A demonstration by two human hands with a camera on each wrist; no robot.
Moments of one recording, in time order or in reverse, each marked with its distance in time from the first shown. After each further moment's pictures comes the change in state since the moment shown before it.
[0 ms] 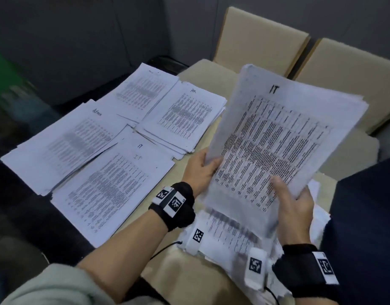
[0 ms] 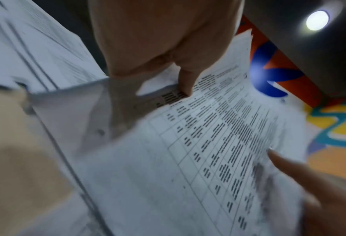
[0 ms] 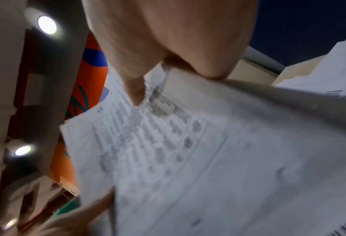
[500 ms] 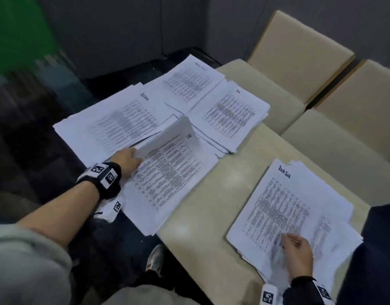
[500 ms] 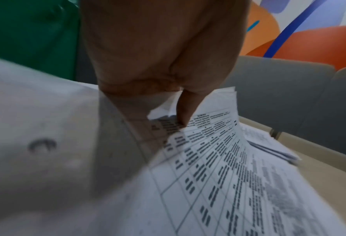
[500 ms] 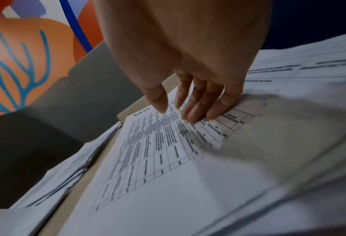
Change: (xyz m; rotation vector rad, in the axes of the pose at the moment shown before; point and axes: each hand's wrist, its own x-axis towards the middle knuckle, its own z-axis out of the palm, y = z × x) left_hand -0.016 -0.095 -0.320 0.801 0.206 -0.414; right_hand -0.050 0.124 -0.011 -0.593 0.000 0.341
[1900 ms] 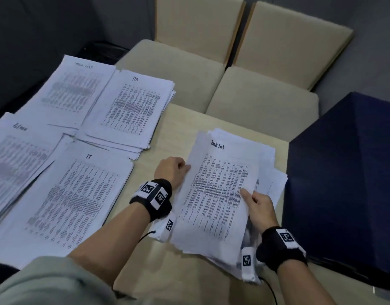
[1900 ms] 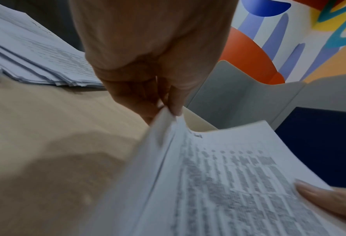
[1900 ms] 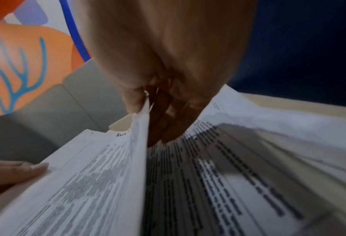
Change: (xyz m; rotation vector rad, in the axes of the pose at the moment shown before) left_hand -0.062 0.281 0.217 0.048 -0.182 0.505; right_hand 0.047 -0.015 -0.075 0.010 -0.057 -0.115
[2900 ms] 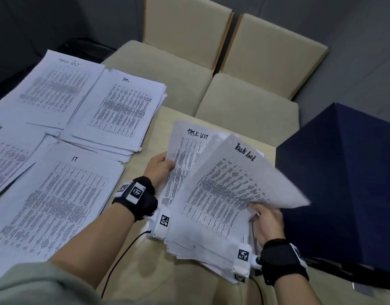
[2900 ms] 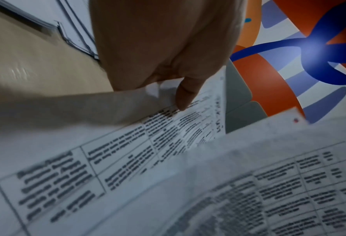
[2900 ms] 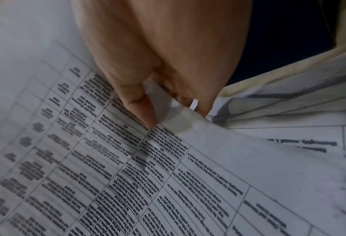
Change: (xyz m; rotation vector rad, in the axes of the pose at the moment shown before) left_hand 0.004 -0.008 -0.016 -0.916 -0.140 -0.152; right_hand -0.015 -0.002 -0.010 0.822 0.316 0.264
